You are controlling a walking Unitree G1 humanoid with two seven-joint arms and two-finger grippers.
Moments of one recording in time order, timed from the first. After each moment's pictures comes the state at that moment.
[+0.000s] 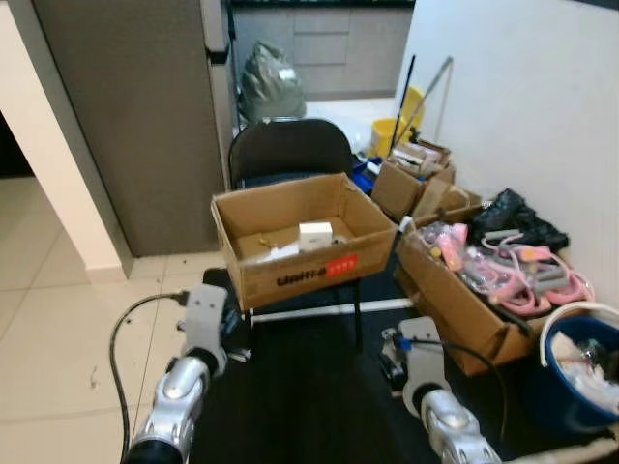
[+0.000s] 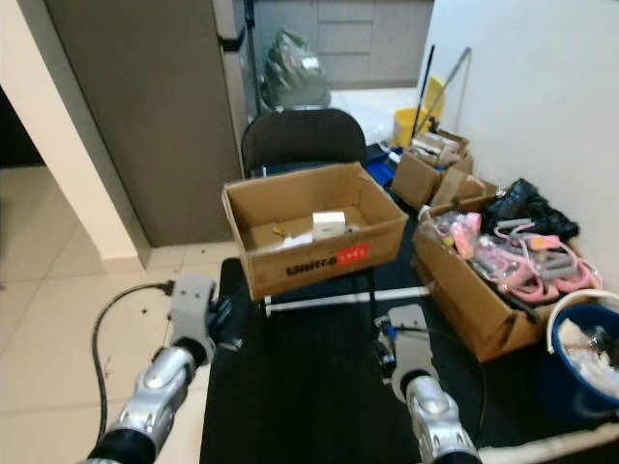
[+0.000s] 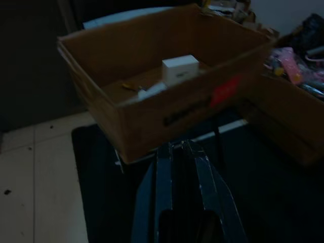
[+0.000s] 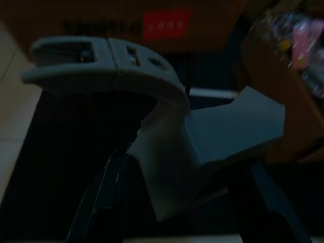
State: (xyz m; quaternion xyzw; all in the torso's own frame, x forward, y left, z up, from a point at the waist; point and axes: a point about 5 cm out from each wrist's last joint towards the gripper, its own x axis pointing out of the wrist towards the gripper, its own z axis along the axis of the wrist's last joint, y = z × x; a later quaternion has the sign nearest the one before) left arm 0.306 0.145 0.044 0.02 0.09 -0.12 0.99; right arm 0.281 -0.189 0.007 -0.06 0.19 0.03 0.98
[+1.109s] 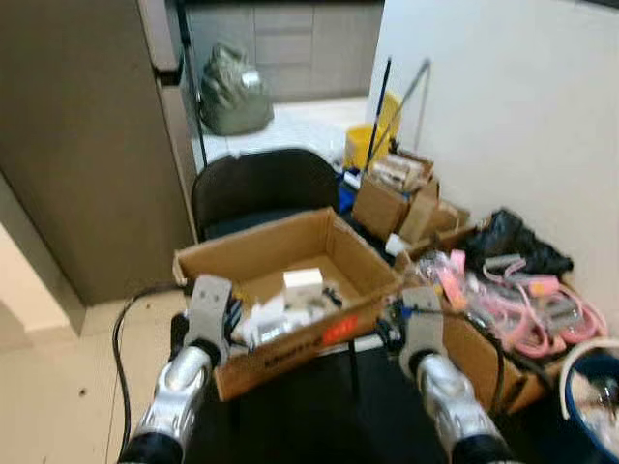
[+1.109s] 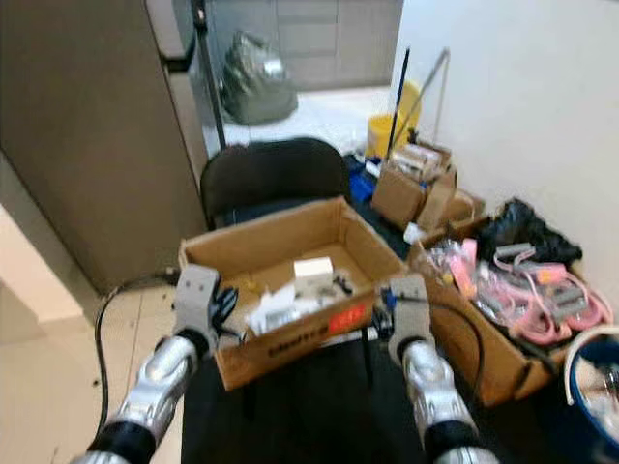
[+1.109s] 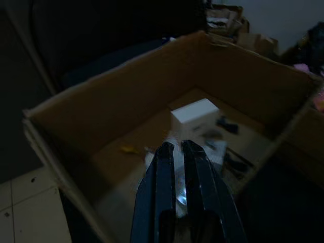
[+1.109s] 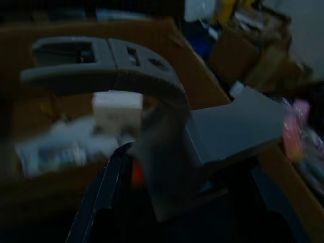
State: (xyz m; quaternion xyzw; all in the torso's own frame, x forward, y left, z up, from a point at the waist) left arm 0.308 0.149 0.048 0.03 0.08 -0.13 0.99; right arm 0.320 -0.172 0.053 -0.05 0.10 0.05 0.99
